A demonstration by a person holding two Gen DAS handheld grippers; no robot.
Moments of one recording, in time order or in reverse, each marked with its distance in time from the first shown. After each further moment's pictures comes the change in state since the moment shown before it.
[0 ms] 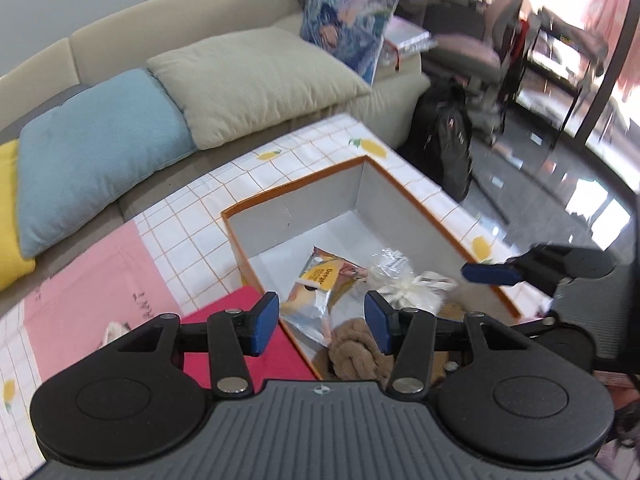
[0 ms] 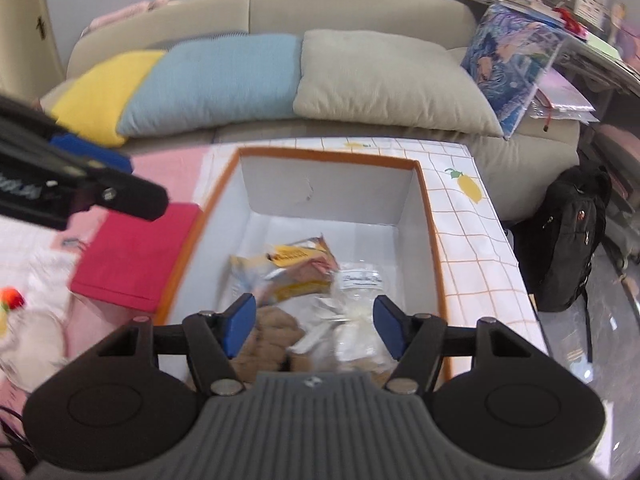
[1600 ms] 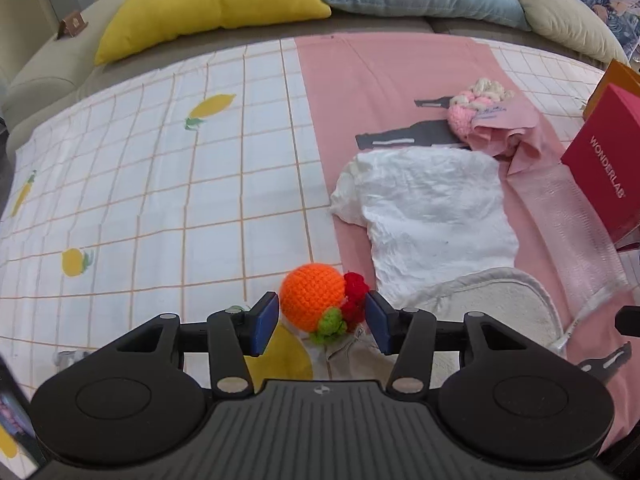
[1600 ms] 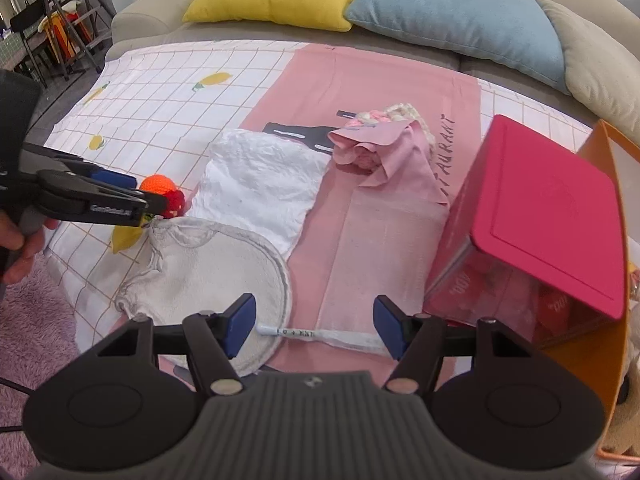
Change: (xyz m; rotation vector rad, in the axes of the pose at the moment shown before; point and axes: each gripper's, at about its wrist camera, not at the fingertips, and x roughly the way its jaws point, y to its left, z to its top) left arm -0.011 0.257 -0.271 -0.442 0.165 0.387; right arm 0.078 0.265 -0.043 -0.324 0.233 0.278
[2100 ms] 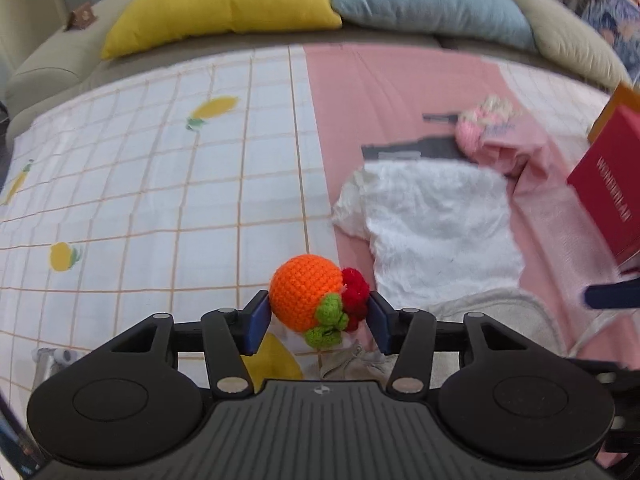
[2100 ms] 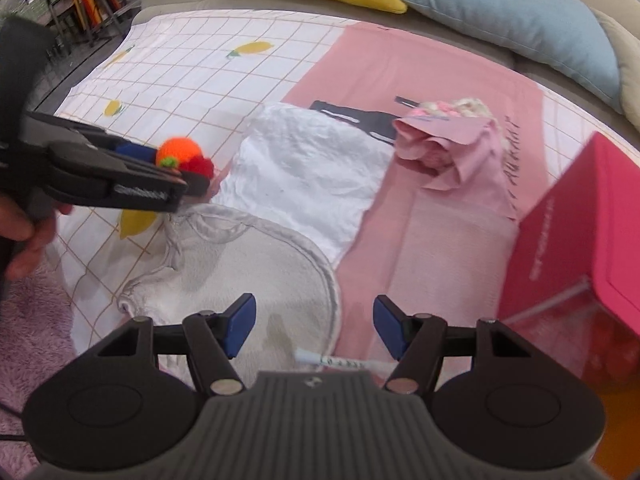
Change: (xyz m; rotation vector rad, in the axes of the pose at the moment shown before) left arm -0.002 0.005 -0.003 -0.070 -0.065 -0.018; right arm 0.048 0.033 0.010 -0.100 0.042 0.051
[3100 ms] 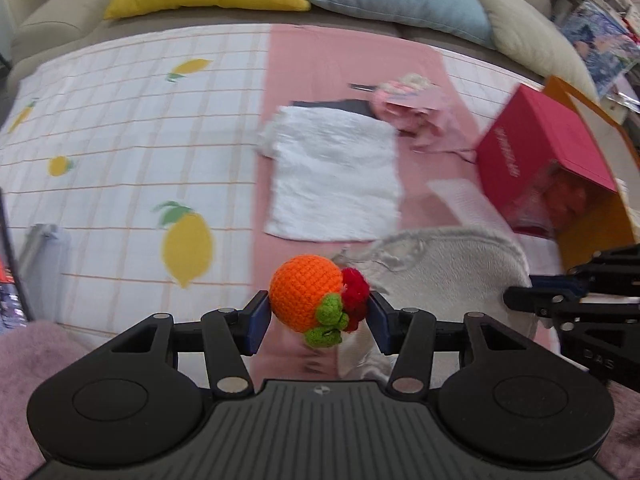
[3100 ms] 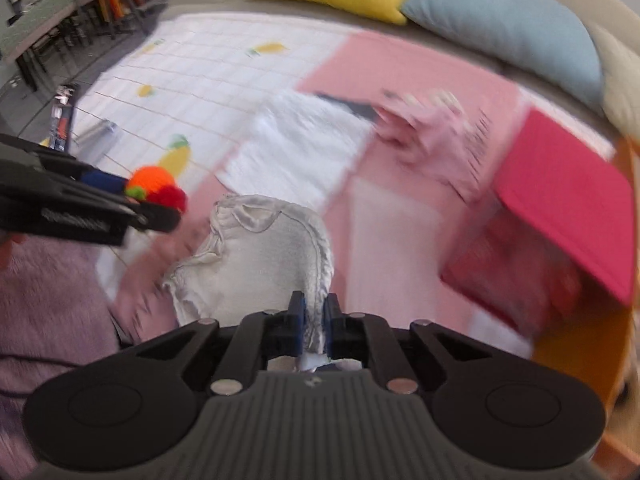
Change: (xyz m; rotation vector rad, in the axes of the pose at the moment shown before) left arm -0.071 -0.061 -0.048 -0.085 0.092 -0.112; right arm -0.064 -0.026 -0.057 -0.031 0.002 0.009
